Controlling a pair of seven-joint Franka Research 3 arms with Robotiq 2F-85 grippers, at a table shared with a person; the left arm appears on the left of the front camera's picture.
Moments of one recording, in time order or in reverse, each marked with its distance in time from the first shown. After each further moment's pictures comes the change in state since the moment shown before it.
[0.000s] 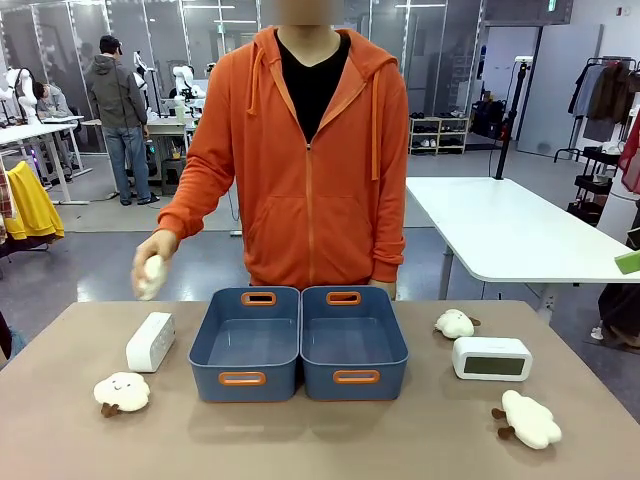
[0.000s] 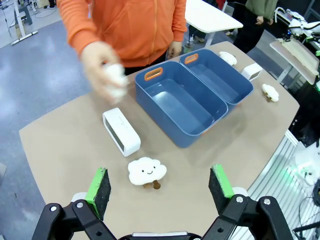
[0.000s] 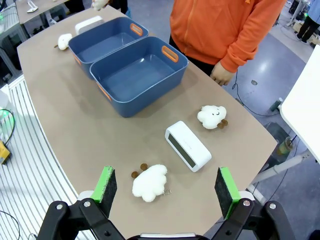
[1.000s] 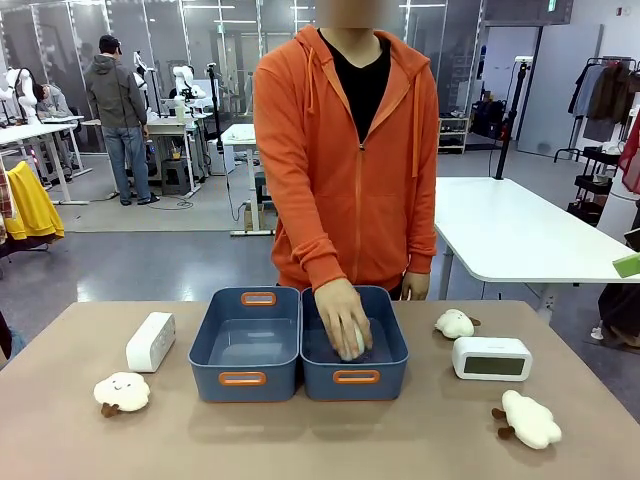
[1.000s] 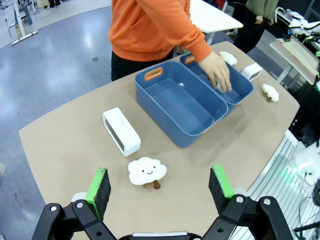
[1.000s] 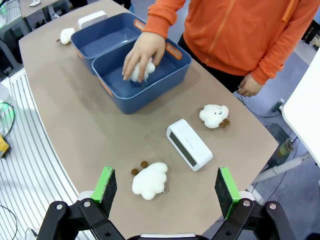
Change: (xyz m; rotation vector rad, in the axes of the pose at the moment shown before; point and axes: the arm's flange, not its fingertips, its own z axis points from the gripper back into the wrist) left arm 0.000 0.000 0.000 0.000 0.000 0.000; right arm 0.002 0.002 -0.004 0.012 0.021 0.031
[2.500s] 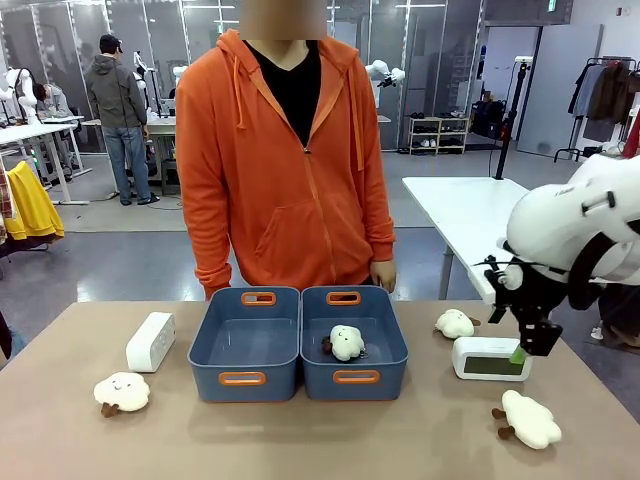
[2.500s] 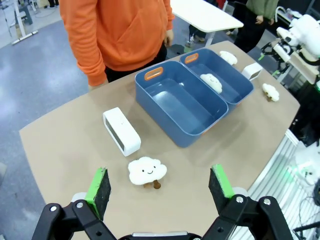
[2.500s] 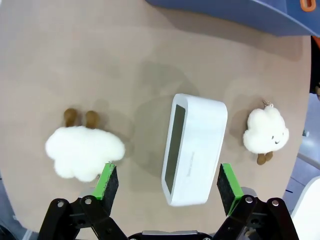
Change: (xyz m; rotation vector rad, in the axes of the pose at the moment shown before) left arm 0.000 -0.001 0.000 0.002 0.002 -0.002; right arm -0.009 -0.047 -0.272 0.283 0.562 0.708
